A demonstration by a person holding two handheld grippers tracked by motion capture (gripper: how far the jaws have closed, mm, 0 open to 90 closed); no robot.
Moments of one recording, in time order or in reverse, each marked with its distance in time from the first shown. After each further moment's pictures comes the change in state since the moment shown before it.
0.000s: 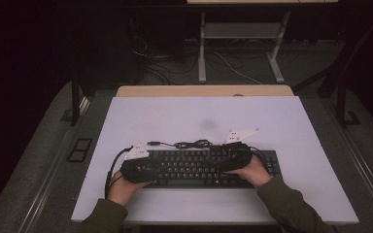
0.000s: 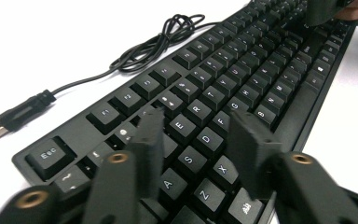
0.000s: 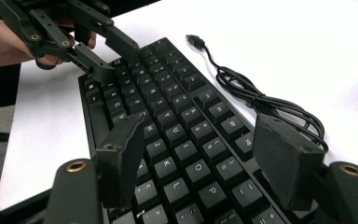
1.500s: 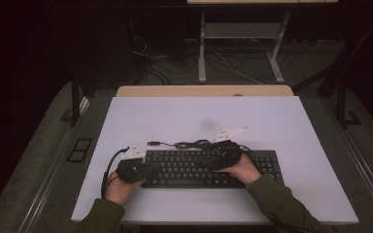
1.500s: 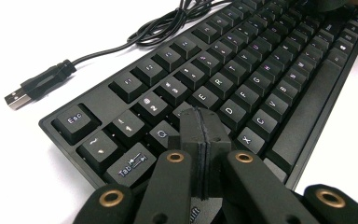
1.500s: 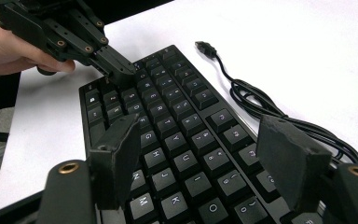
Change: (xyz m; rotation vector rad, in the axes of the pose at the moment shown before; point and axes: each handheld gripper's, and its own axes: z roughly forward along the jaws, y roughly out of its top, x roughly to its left) left arm 0.010 -0.009 -0.004 0.059 0.017 -0.012; right arm 0.004 0.010 0.024 0.009 0.023 -0.001
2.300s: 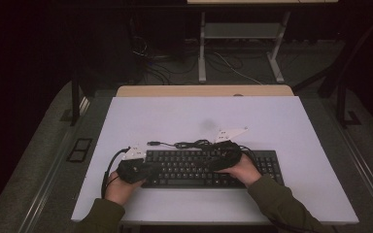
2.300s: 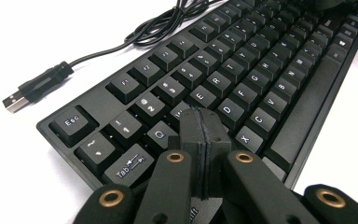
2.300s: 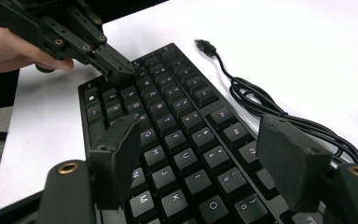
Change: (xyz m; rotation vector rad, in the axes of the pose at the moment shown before) left arm -0.001 0.001 0.000 0.011 -0.001 0.020; right arm 0.001 -0.001 0.000 0.006 -0.003 -0.004
